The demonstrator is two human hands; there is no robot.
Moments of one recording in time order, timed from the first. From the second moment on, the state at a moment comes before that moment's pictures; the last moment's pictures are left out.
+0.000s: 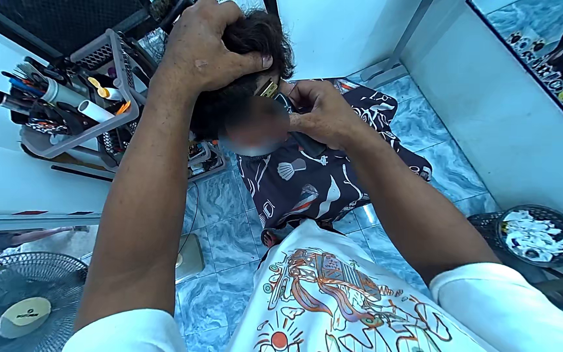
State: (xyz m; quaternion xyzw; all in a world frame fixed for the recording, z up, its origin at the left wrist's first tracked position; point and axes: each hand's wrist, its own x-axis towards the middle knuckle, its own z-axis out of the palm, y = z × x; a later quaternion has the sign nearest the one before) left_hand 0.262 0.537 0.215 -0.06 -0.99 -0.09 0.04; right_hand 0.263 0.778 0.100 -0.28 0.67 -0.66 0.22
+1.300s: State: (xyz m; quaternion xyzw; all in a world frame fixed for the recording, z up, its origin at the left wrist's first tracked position) left_hand 0.261 0.537 0.215 -0.06 -0.99 -0.09 0.04; right_hand 0.264 0.780 0.105 -0.26 0.66 -0.67 0.23
